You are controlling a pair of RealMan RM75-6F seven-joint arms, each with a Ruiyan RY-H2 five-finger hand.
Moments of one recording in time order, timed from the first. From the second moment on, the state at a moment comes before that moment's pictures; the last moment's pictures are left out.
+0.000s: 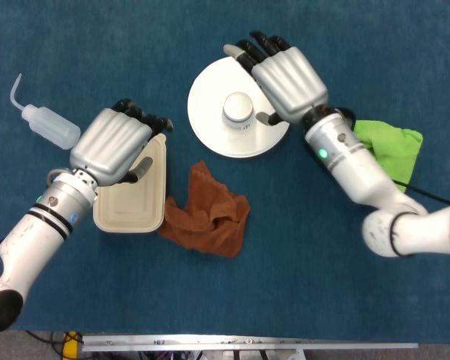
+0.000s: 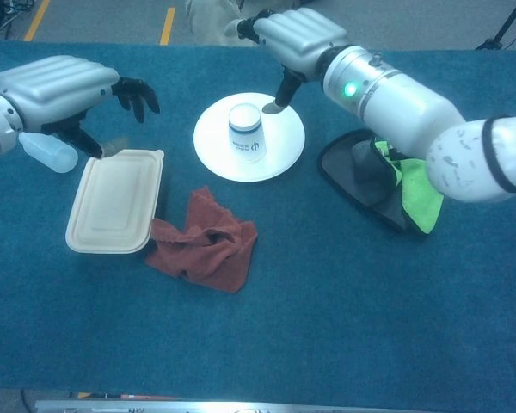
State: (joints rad) left arm -0.81 -1.10 0.00 -2.02 1.03 1.02 0.47; right arm 1.03 -1.56 0.26 -1.56 -0.85 0.94 -0.59
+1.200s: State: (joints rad) left arm -0.61 -1.02 -0.02 -1.91 1.11 1.20 0.42; right arm 0.85 -1.36 0.00 -1.95 -1.29 0.94 -0.55
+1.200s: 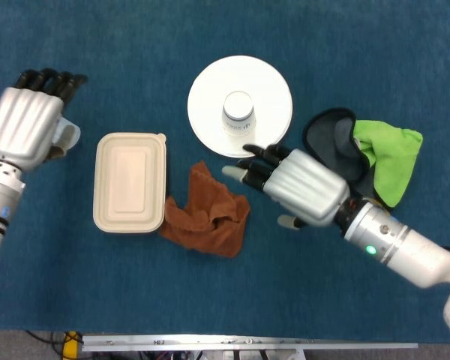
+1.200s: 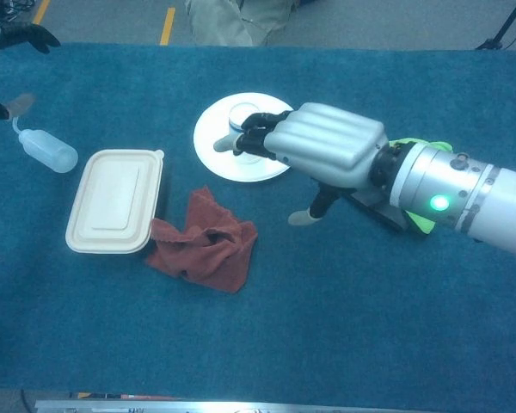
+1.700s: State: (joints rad) left arm -0.54 -0.98 -0.03 -1.92 1.16 1.22 0.38; right arm 0.89 -1.61 0.01 -1.86 -1.15 0.91 -0.76
